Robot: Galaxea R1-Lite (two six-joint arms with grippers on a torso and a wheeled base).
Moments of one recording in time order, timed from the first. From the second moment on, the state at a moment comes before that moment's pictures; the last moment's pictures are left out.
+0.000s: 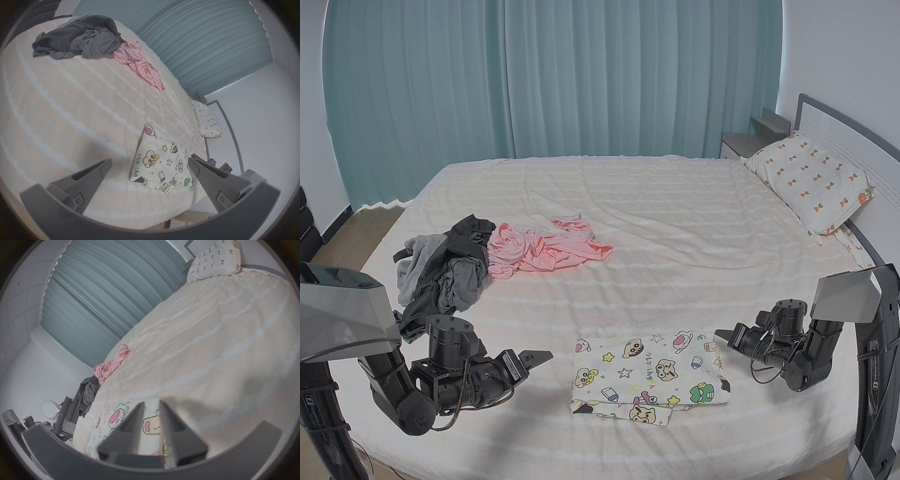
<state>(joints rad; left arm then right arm) -0.38 2.09 -0.35 -1.14 -0.20 -0.91 0.12 2.50 -0.67 -1.36 0.33 0.61</state>
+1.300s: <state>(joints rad) -0.52 2.47 -0.96 -0.74 -0.06 -0.47 0.27 2.47 -0.48 -1.29 0.36 0.53</state>
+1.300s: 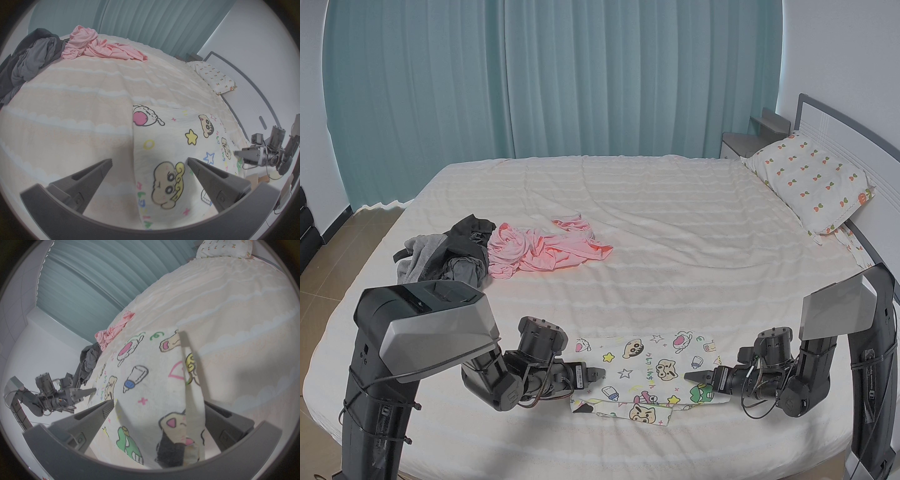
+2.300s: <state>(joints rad) -0.59 2.47 -1.07 -0.60 -0.03 -0.61 0.36 2.46 -0.67 -1.04 0.25 0.54</state>
